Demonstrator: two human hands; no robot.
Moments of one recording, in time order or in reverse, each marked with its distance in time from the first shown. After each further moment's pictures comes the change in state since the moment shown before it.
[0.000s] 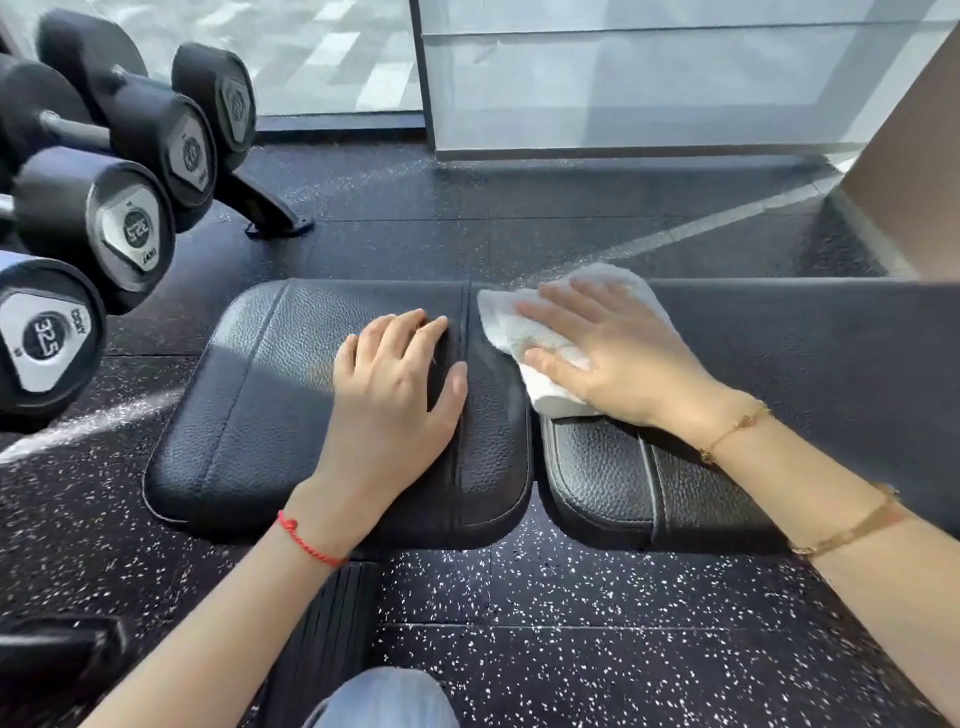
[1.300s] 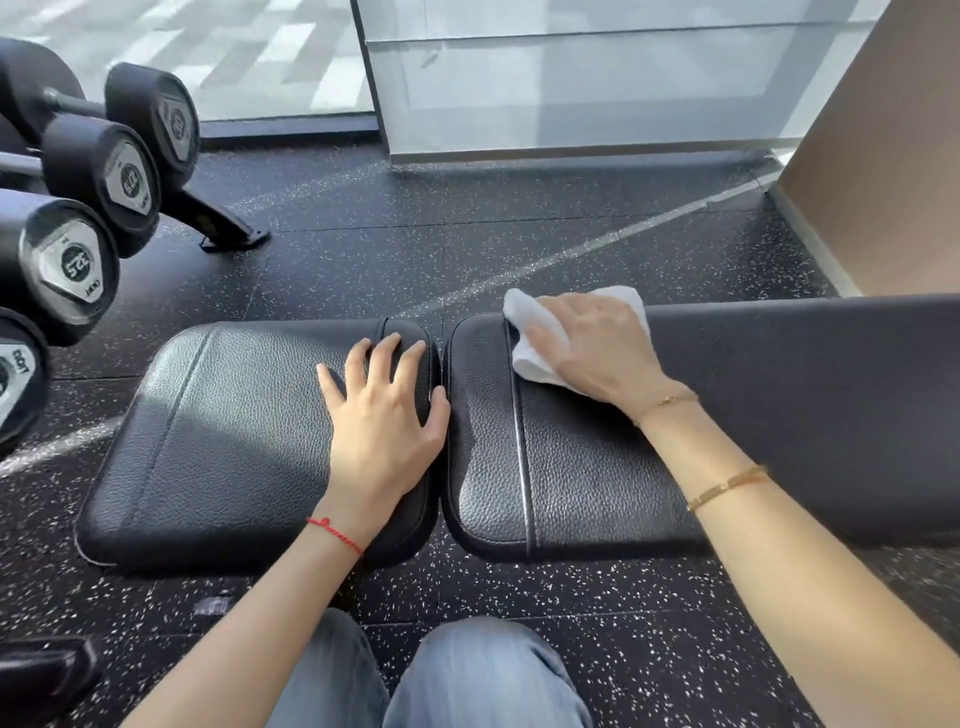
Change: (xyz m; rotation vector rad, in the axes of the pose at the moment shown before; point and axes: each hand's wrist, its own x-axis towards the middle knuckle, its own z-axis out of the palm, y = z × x) left_hand 0.022 0.064 0.035 0.056 -0.055 -0.090; right_hand -0.009 0.081 -0.019 -0.090 -0.028 0.244
